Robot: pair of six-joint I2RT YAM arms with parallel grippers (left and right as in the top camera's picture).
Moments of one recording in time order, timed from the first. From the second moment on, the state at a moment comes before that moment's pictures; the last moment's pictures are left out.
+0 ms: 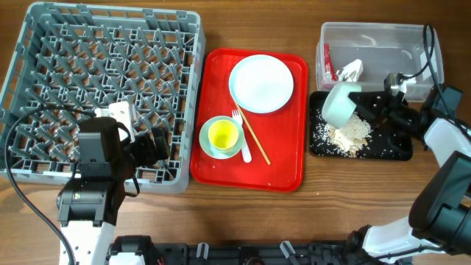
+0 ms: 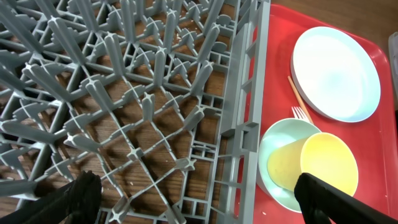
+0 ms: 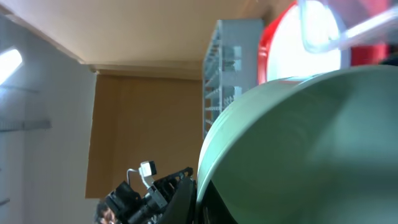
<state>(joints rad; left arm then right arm) -0.01 0.86 0.77 -0.73 0.10 -0.23 -0.48 1.72 0.94 -0.47 -1.48 0.29</state>
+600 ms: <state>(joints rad) -0.01 0.86 0.77 -0.73 0.10 -0.23 -0.06 1.50 1.16 -0.76 -0.92 0.27</state>
